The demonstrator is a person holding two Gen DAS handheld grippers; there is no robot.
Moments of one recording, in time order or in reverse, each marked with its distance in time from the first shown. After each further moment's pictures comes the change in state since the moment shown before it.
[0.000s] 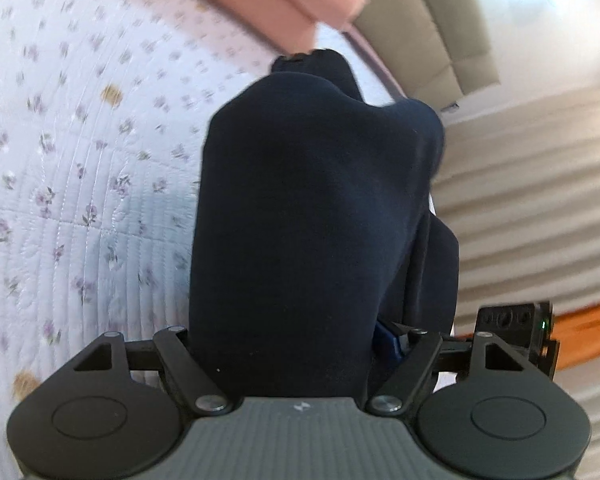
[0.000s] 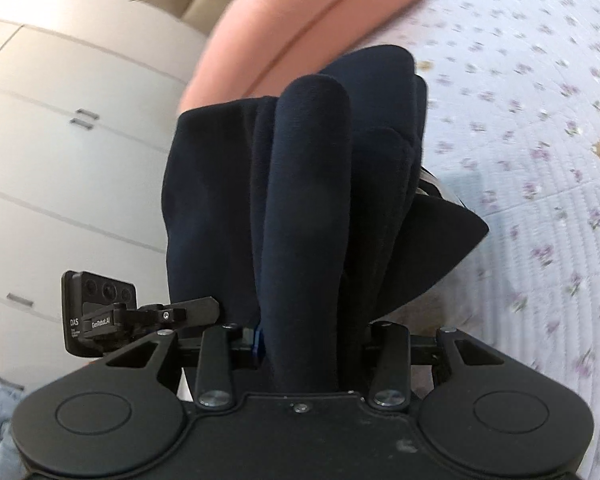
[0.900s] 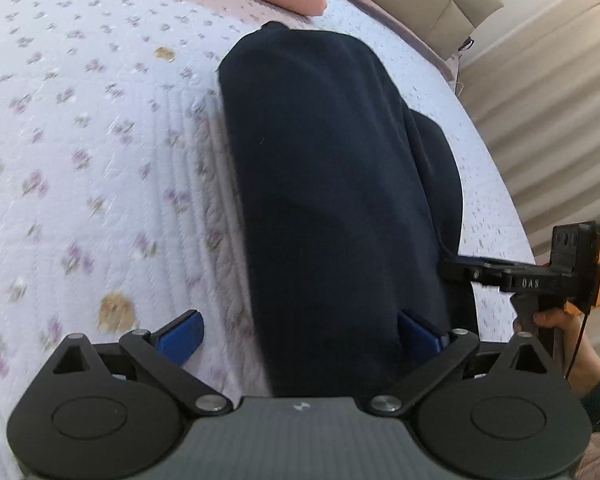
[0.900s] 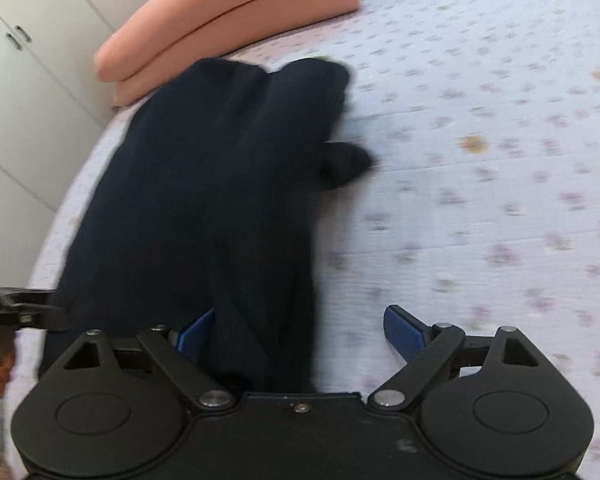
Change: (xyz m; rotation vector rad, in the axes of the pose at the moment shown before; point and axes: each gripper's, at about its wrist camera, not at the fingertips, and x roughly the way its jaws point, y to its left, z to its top) left arm -0.037 0.044 -0.076 0.268 0.040 0.226; right arm -0.008 -0.051 -0.050 -0.261 -0.068 -0.433
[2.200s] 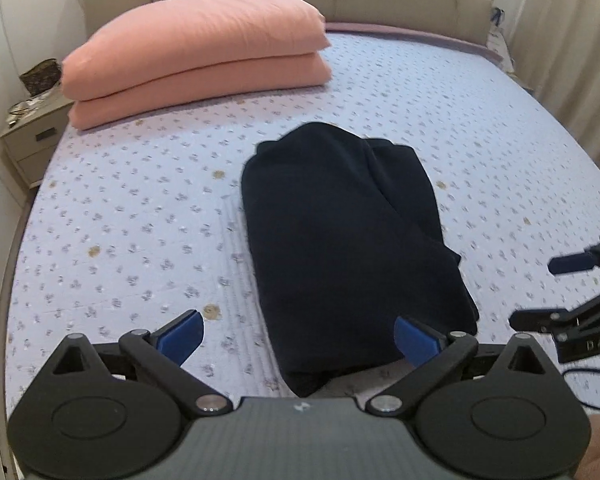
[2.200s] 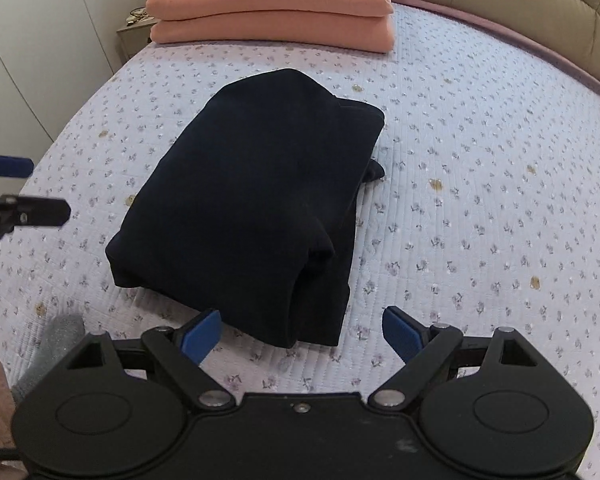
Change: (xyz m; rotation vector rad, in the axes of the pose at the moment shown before) left arm -0.094 -0.191 -0.026 0.229 -0.115 0.498; right arm -0.119 0.156 -0.027 -0.268 0.073 -0.269
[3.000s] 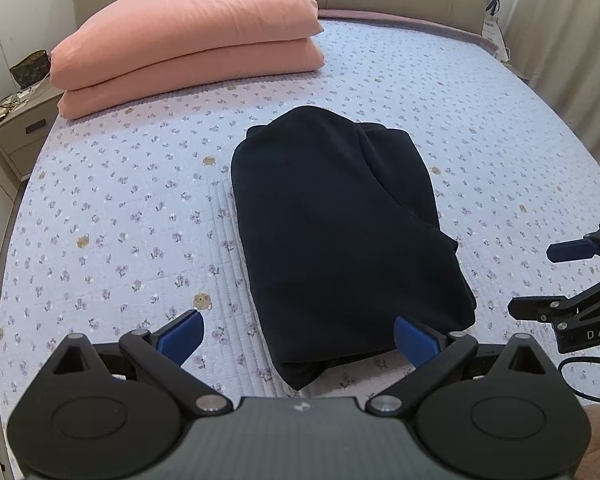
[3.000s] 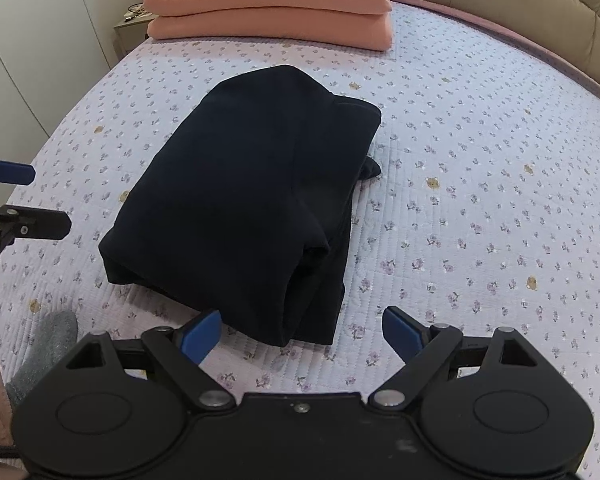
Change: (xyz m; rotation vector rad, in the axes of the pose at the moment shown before) left arm 0.007 -0.001 -0.003 -0.003 0.029 -0.017; right arm -0.004 0.001 -0.002 -0.009 0.010 -0.017
